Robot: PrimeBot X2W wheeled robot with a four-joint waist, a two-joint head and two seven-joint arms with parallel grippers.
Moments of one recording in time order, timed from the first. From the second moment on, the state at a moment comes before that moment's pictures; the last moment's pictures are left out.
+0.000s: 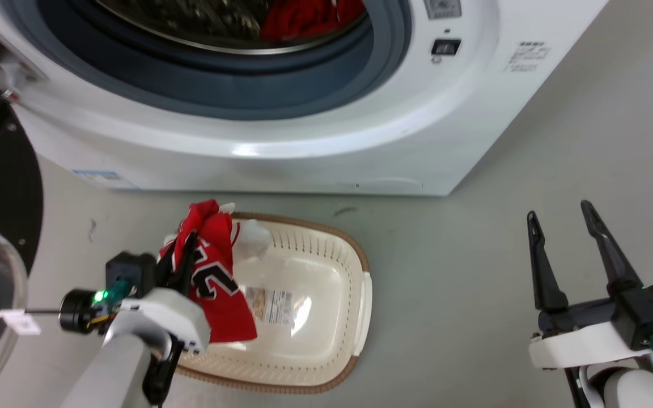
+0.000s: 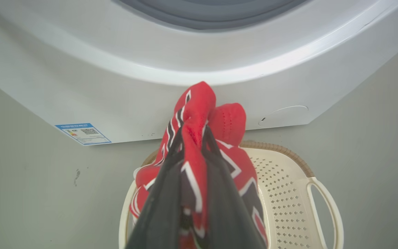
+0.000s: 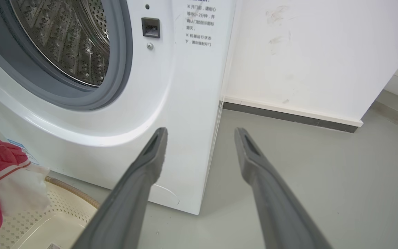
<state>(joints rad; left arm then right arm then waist) -0.36 0.35 -0.39 0.53 -0.46 -0.01 -0.26 -0.06 -0.05 -0.01 -0.04 -0.08 0.13 -0.26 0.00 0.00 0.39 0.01</state>
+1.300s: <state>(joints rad) -0.74 0.18 -0.26 1.07 -0.26 -0.08 -0.26 -0.17 -0.05 -0.10 -0.17 -0.11 0.13 -0.26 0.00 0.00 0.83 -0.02</state>
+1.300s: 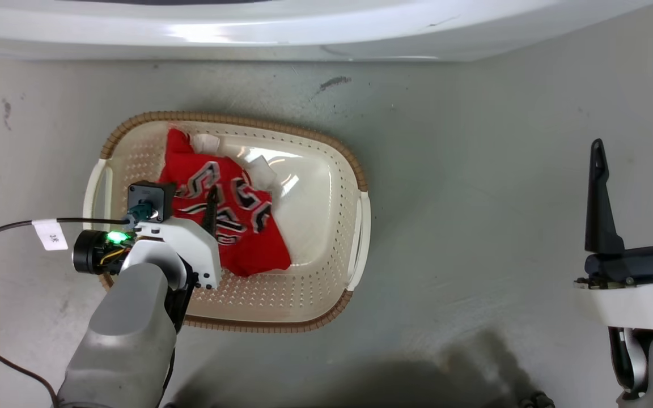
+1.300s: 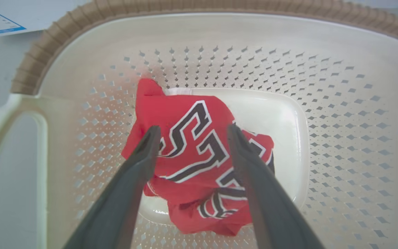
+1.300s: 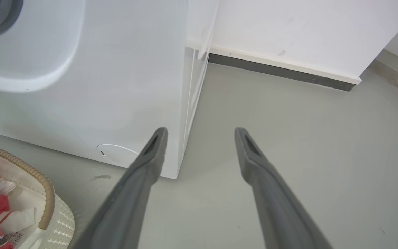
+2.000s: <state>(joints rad) -0.50 0.24 -0.37 0.75 -0.34 -0.13 -0.26 -0.16 -0.05 -0.06 -0.06 -0.05 0.13 -0.26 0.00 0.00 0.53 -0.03</state>
